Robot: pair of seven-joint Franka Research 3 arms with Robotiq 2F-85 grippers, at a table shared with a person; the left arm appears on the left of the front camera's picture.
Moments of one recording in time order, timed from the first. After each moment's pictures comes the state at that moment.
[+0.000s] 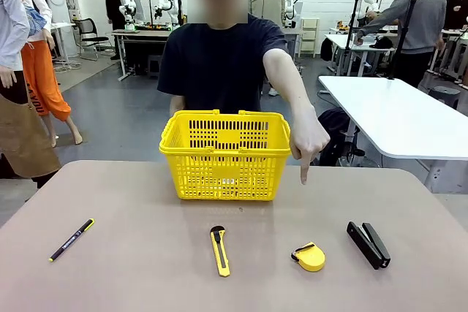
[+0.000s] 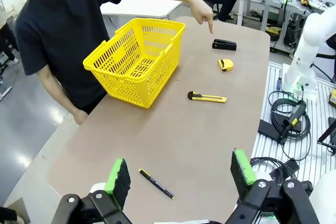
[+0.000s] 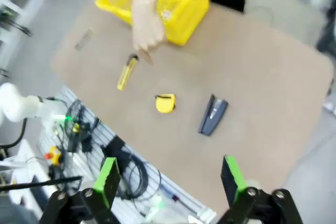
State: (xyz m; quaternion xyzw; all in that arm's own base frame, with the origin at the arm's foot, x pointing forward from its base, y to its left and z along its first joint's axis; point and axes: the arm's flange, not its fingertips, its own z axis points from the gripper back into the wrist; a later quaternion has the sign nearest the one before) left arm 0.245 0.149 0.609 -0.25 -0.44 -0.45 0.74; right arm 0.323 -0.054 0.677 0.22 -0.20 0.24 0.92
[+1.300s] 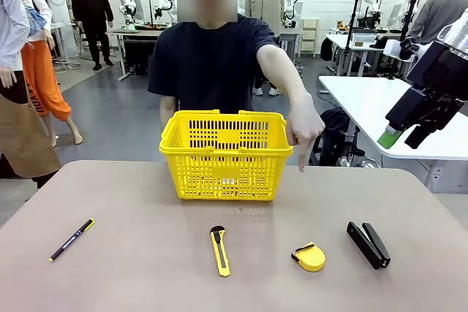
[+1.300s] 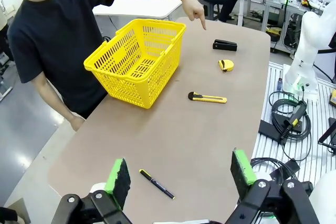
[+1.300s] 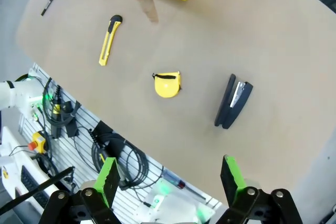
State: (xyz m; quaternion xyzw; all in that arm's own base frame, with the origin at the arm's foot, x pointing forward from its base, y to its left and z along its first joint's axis) left arm 0.245 0.149 0.609 -0.25 -0.44 -0.45 0.74; right arm 0.362 0.074 0.595 0.15 -0.08 0.25 0.95
